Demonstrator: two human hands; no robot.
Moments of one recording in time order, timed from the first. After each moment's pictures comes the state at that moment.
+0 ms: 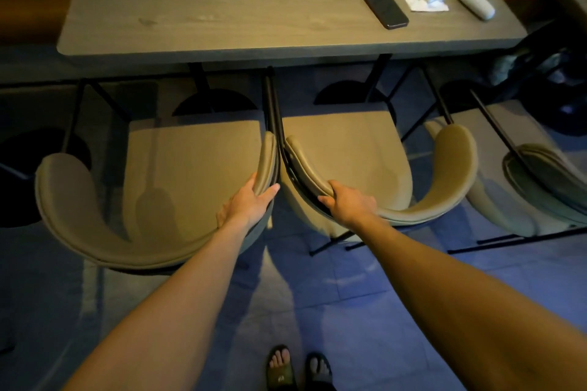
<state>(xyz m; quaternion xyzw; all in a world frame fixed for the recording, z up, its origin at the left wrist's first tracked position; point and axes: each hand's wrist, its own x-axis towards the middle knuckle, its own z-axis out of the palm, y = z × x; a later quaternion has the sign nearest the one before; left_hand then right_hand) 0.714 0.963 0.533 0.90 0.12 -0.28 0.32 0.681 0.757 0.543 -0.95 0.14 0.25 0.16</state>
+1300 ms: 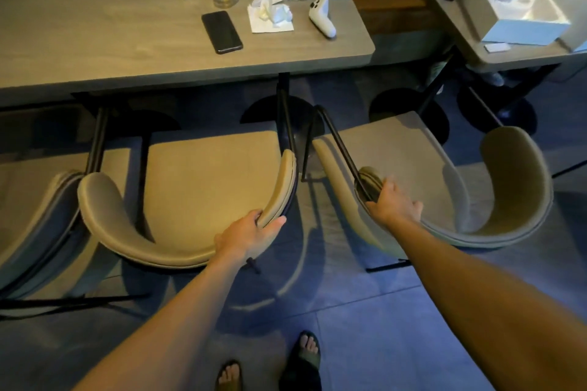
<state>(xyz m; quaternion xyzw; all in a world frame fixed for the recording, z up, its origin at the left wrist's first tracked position) 0.661 0.547 0.544 0.89 0.06 -0.35 0.27 0.641 0.267 0.569 -0.91 0.33 0.21 0.13</state>
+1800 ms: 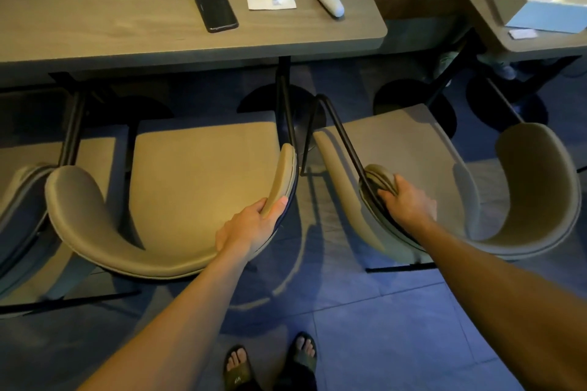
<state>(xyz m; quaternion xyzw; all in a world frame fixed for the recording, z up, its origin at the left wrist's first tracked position) 0.680 0.523 0.531 0.91 0.07 -0.32 0.27 0.655 0.236 0.536 -0.94 0.28 0.16 0.13</state>
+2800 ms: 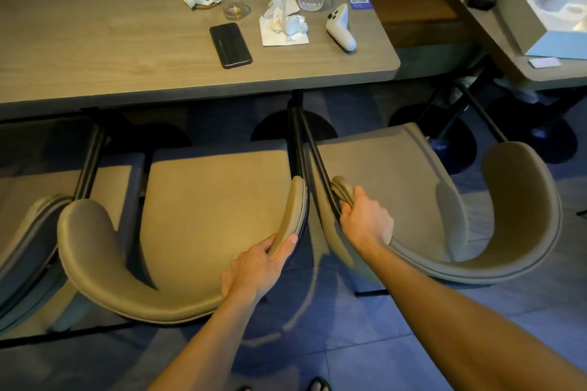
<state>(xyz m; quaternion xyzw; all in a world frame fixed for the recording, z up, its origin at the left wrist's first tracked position) 0.681 0.521 0.535 0.91 0.10 -0.31 0.26 0.712 0.322 0.530 -0.96 0.23 0.07 0.14</state>
